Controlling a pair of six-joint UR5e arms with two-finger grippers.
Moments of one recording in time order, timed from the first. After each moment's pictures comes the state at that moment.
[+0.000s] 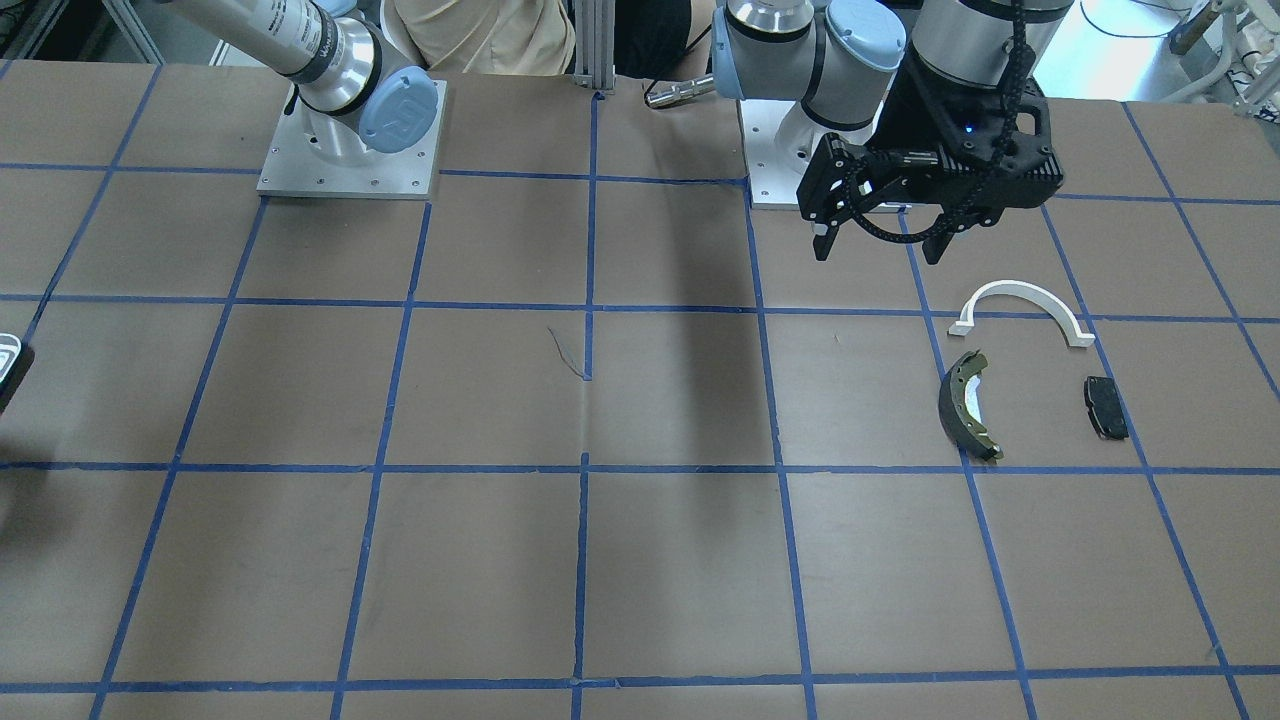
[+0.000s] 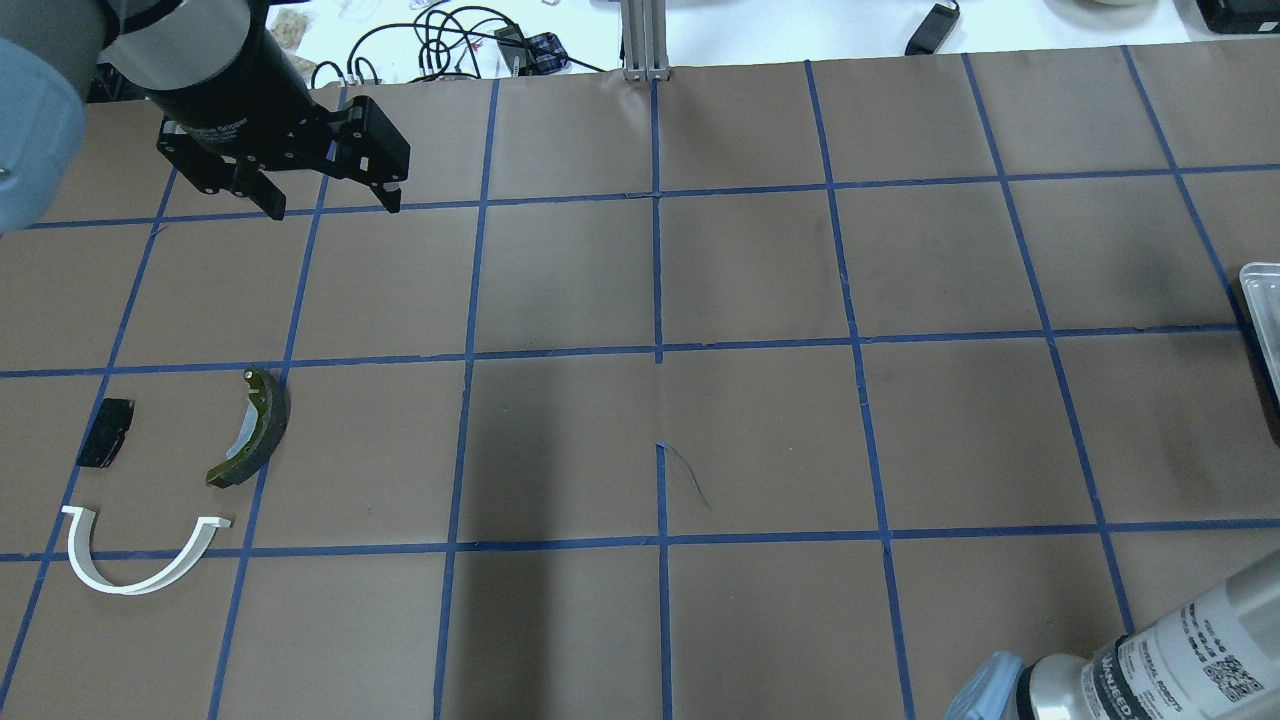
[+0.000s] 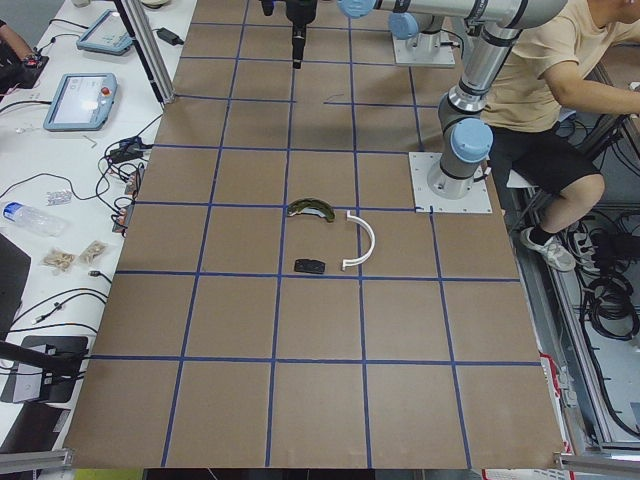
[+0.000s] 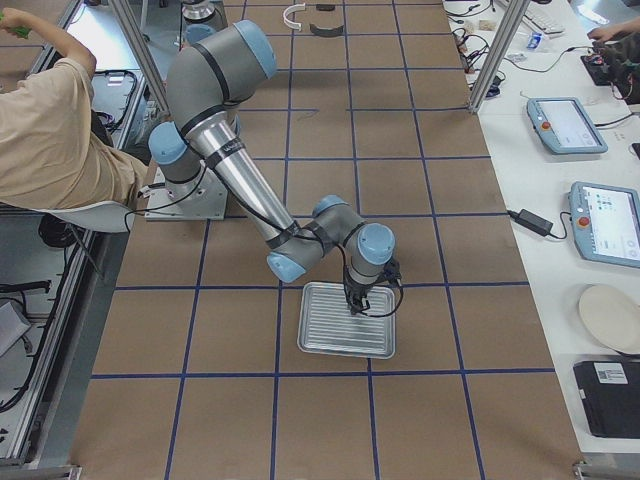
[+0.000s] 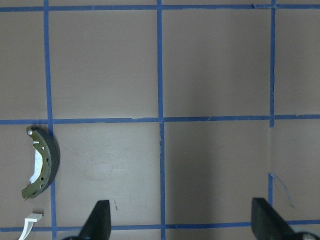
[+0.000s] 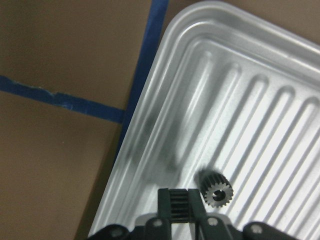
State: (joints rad) left arm -1.58 -1.55 -1.53 -1.53 1.56 -0.01; right arm 0.75 -1.01 1.61 -2.15 -1.66 -1.11
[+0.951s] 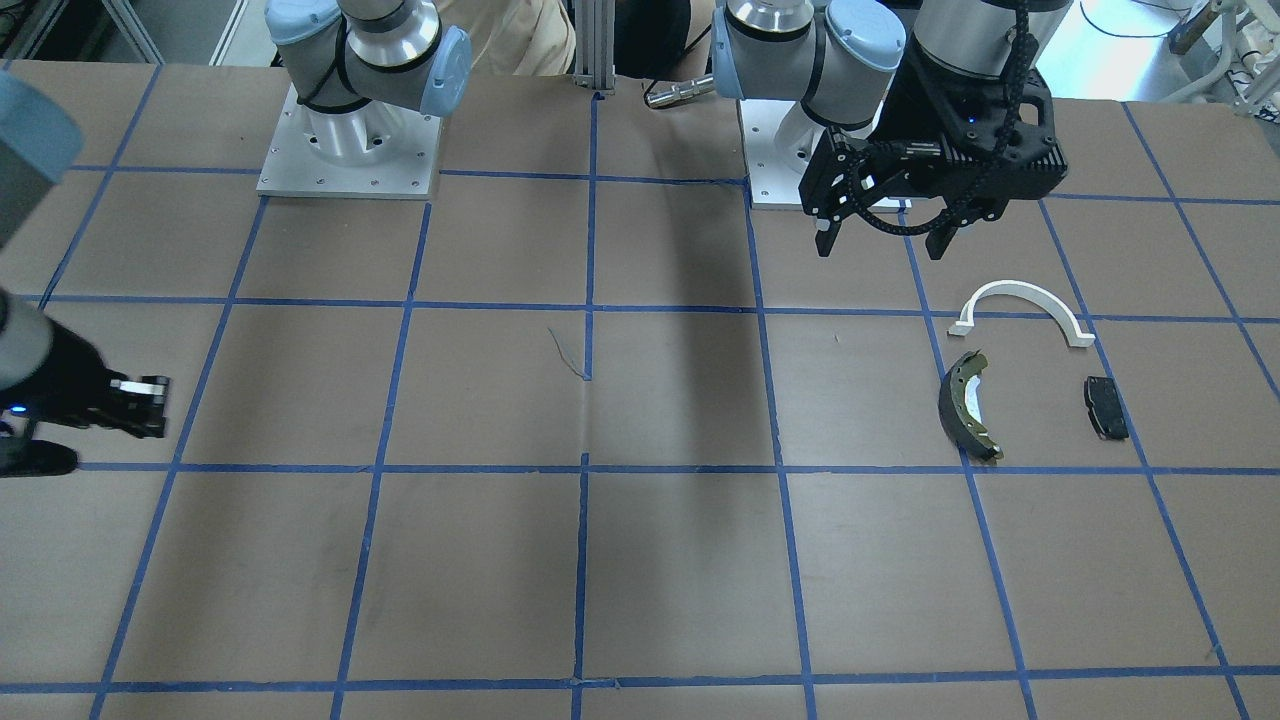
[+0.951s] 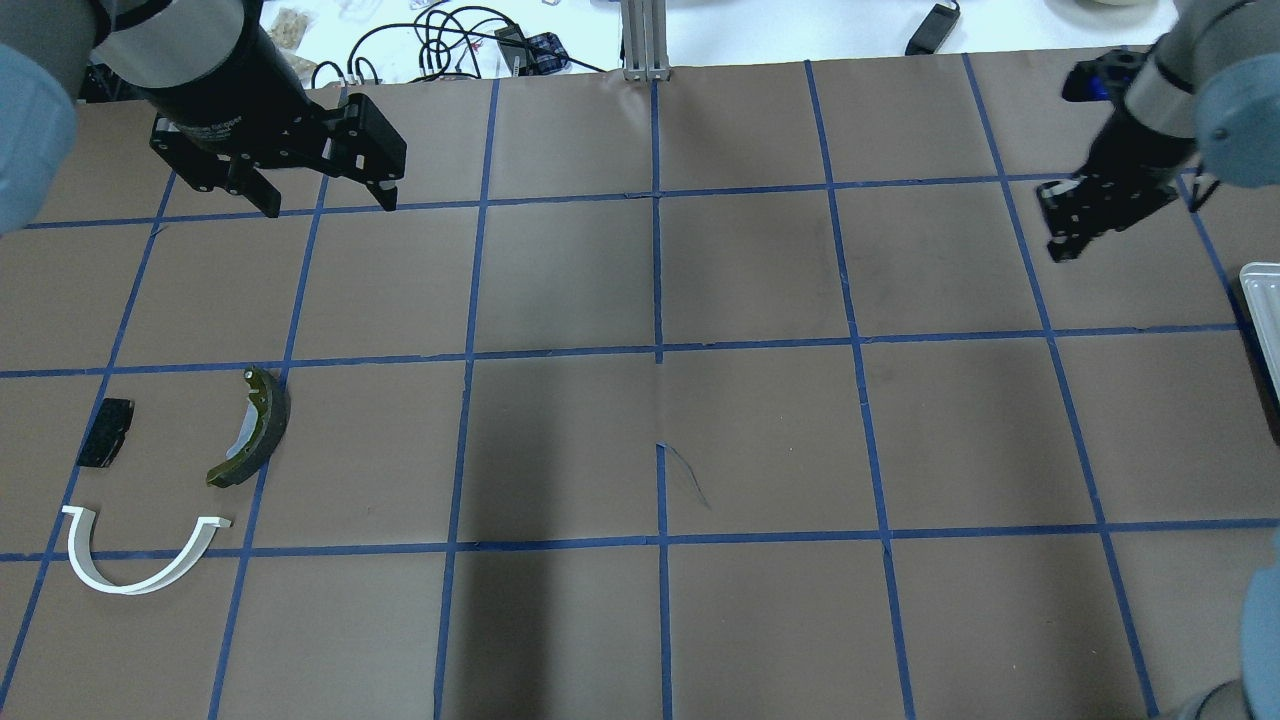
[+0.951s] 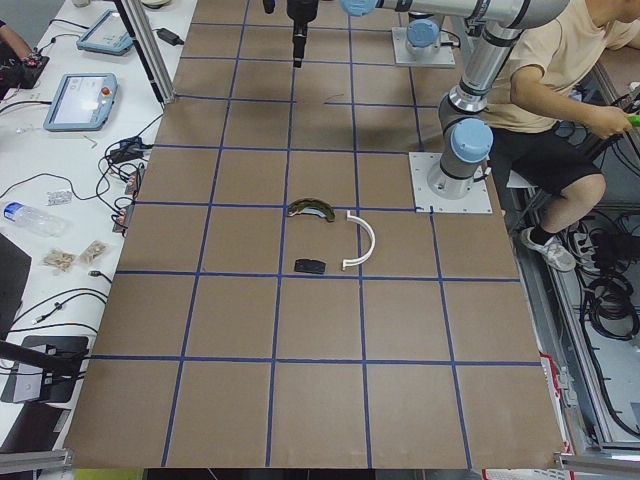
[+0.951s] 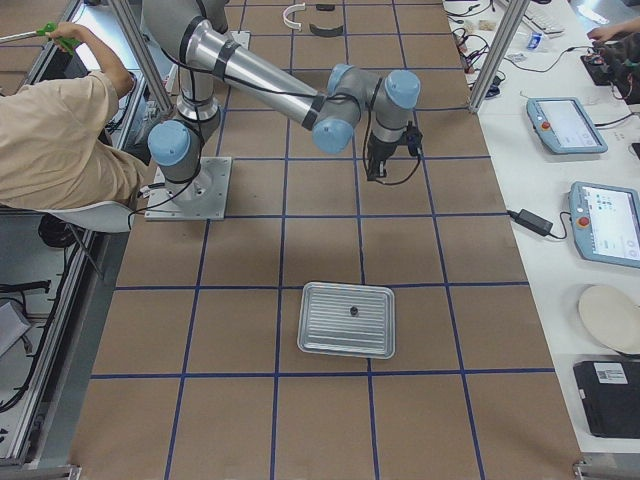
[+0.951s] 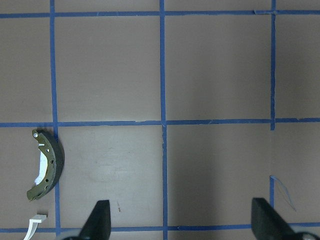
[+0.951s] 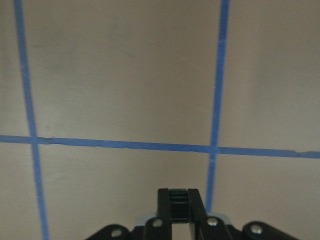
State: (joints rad) left arm -1.58 -1.55 -1.53 -1.53 1.56 -0.01; right arm 1.33 -1.29 1.63 -1.82 -1.57 -0.27
